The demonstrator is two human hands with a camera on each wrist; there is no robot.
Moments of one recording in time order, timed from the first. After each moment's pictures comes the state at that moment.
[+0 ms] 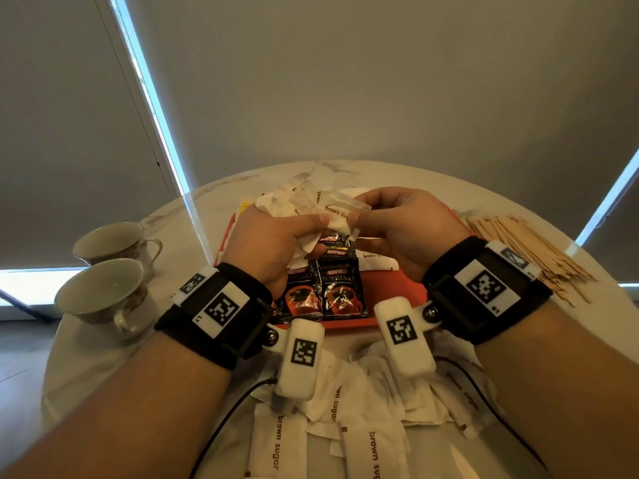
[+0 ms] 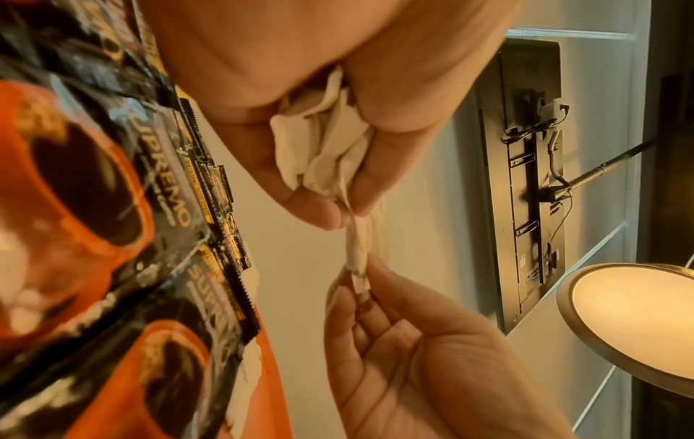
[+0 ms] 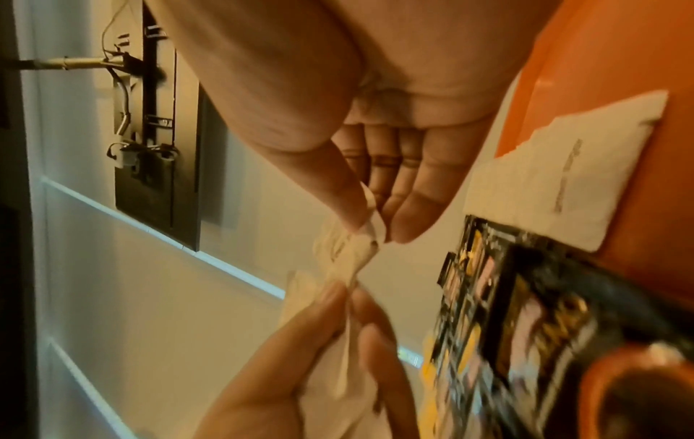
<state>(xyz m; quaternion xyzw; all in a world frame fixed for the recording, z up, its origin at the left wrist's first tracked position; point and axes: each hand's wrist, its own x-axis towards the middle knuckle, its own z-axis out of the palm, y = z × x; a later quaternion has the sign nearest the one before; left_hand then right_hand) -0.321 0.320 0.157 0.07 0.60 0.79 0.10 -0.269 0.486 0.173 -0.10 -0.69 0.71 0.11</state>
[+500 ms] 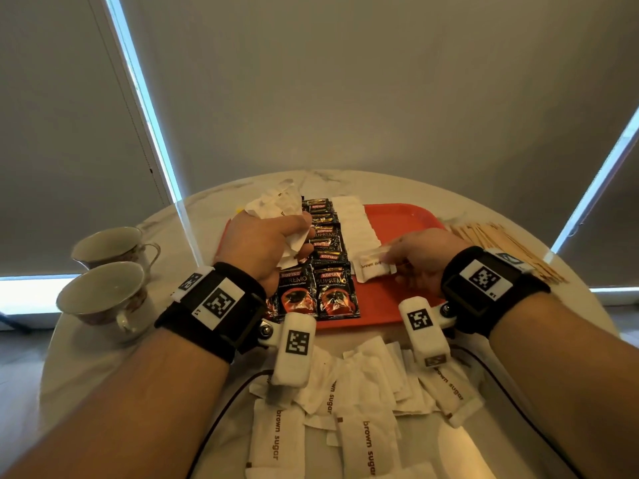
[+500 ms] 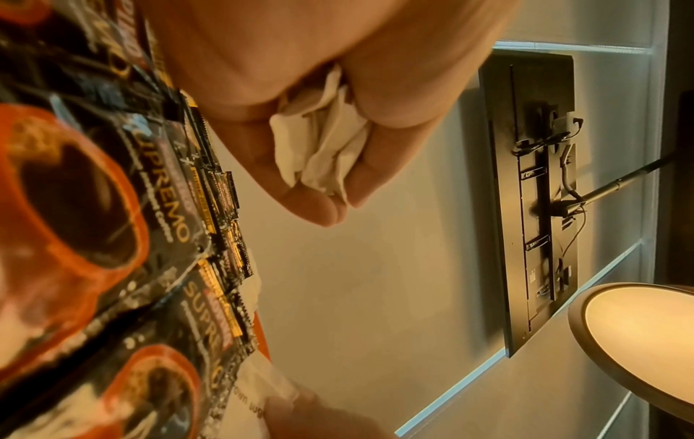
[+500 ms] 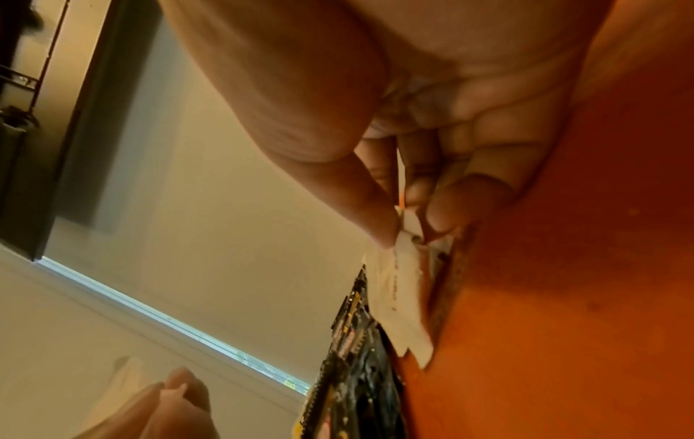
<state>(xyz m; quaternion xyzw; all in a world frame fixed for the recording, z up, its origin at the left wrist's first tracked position) -0.335 0.318 0.152 0.04 0.58 0.81 0.08 -0.262 0.530 0.151 -0.32 -0.75 0.58 0.00</state>
